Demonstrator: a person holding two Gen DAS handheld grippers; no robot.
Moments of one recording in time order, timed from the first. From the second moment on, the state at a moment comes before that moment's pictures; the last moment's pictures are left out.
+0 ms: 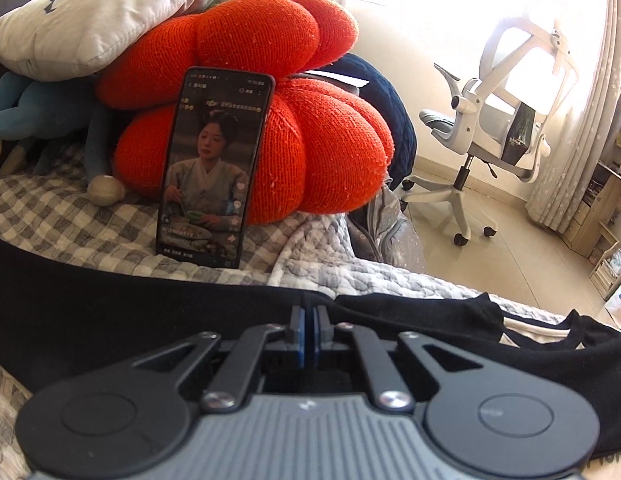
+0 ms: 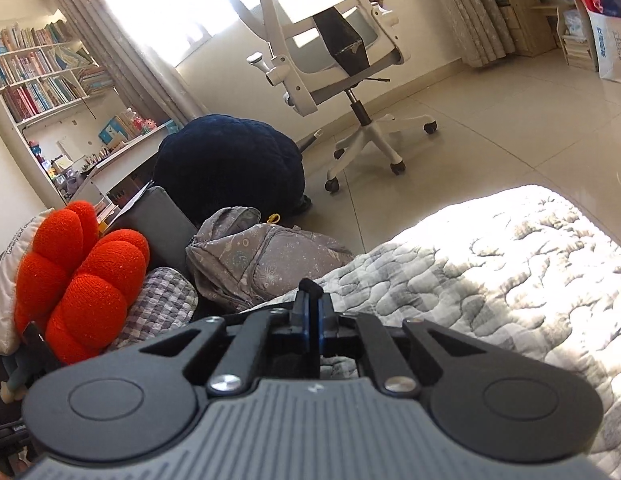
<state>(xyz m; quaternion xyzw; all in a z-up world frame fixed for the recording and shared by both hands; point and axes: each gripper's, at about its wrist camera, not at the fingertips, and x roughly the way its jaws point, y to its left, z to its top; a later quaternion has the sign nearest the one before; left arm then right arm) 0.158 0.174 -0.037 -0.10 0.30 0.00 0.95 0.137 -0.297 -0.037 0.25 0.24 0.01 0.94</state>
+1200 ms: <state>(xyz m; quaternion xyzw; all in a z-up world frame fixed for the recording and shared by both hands) 0.118 0.179 -0.034 -0.16 0.36 -0.02 0.92 0.041 -0.217 -0.060 -0.10 0.27 0.05 0.96</state>
